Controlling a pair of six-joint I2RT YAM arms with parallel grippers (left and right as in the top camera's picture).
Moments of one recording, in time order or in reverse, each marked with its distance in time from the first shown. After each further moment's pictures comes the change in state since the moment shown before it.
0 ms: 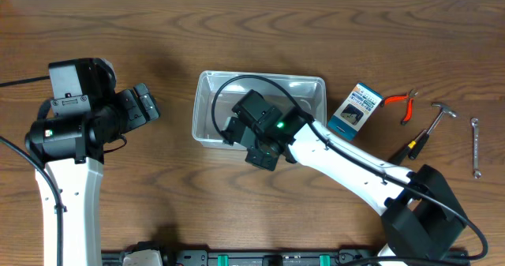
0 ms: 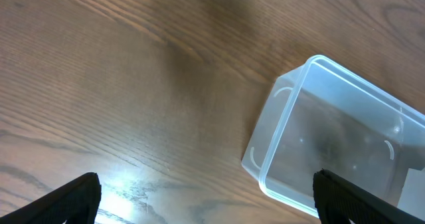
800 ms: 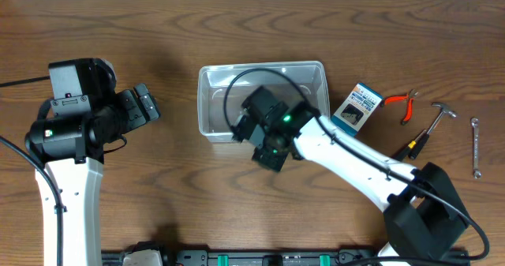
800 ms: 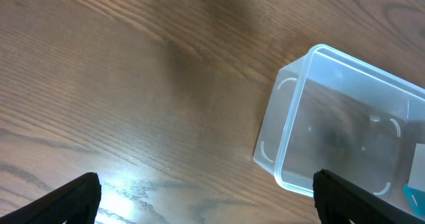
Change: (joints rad) left arm 0.000 0.000 0.000 -0.002 0.000 0.000; right arm -0.024 -0.006 0.000 -0.077 -0.070 0.079
